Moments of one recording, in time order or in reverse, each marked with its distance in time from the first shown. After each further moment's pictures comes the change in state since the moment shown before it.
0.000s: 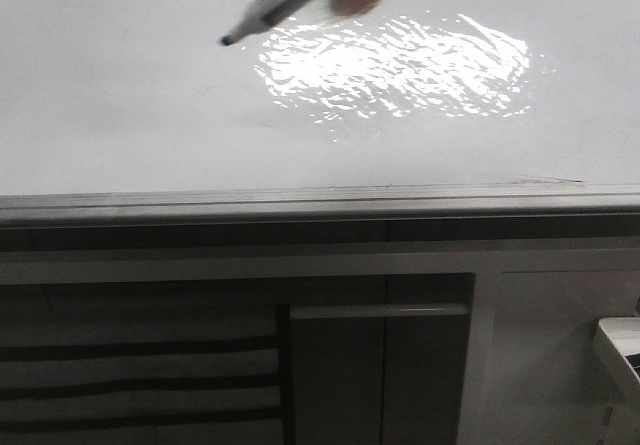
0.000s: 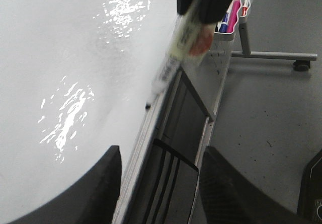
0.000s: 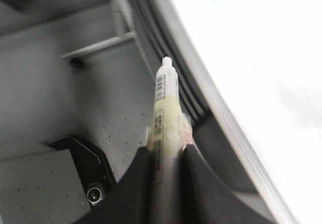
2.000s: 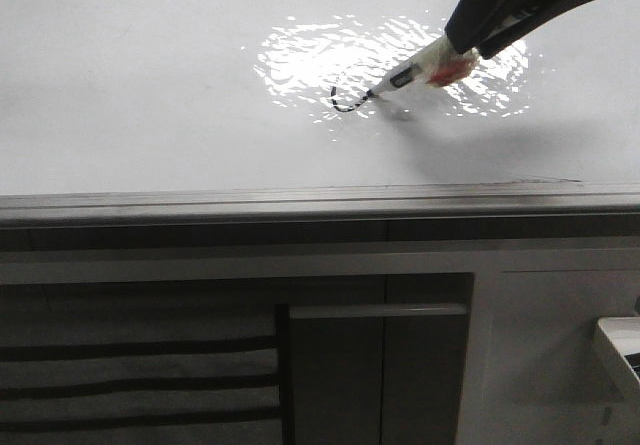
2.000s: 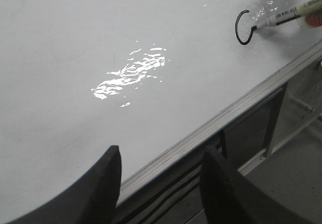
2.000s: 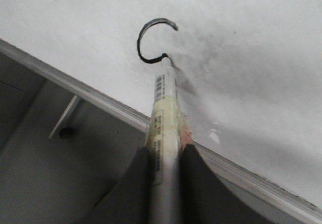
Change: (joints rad) left arm 0.000 -0.175 0.217 0.603 -0.160 -0.969; right arm -0.301 0.111 0.122 0.150 -0.200 0.207
